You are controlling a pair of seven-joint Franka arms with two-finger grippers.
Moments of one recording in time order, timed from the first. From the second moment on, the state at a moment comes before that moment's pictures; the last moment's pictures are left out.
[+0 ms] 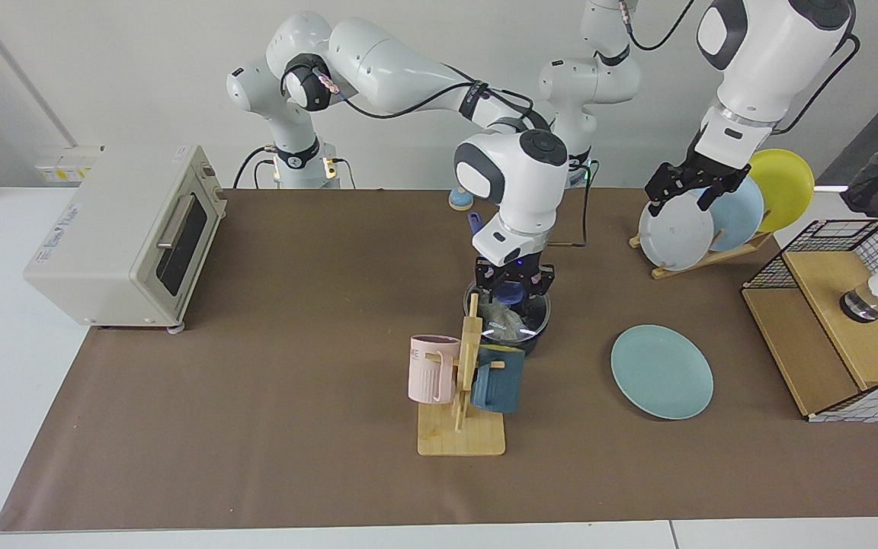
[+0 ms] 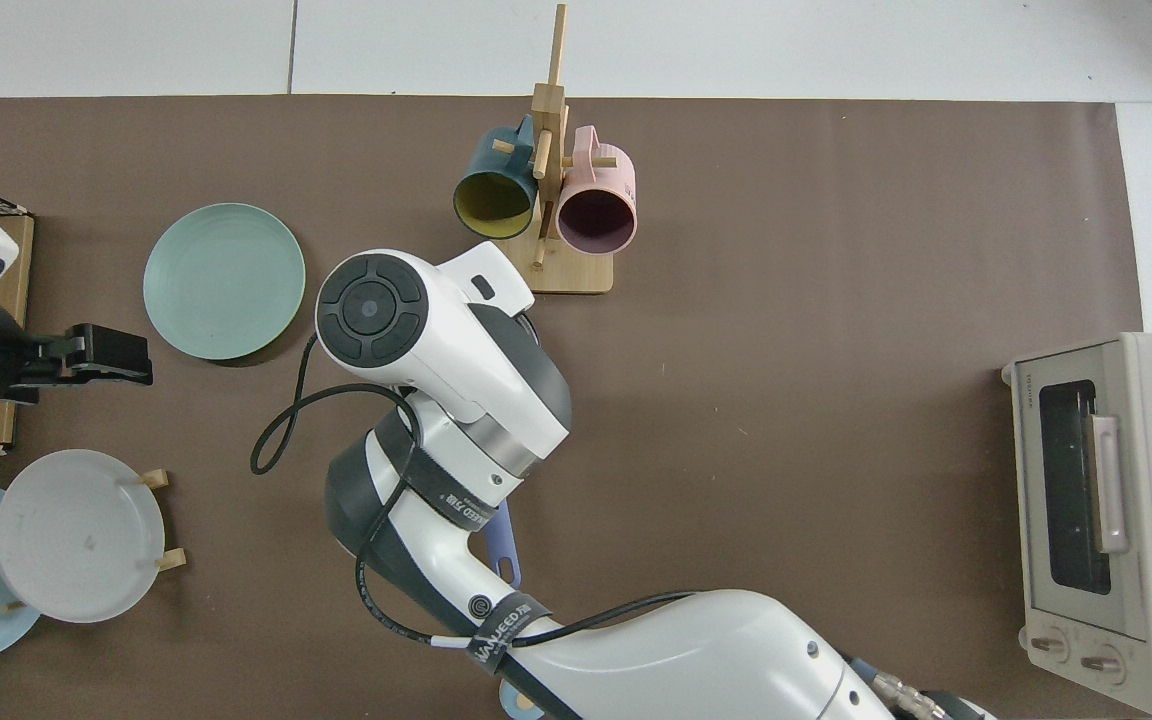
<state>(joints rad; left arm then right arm) -0.04 -0.07 0.00 -1.72 -0.02 1.64 -0.14 0.70 0.82 0.01 -0.90 -0.10 1.80 0.91</state>
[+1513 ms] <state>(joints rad) -0.04 -0.07 0.00 -1.72 -0.02 1.64 -0.14 0.70 0.84 0.01 -0.89 -0.10 1.80 0.91</state>
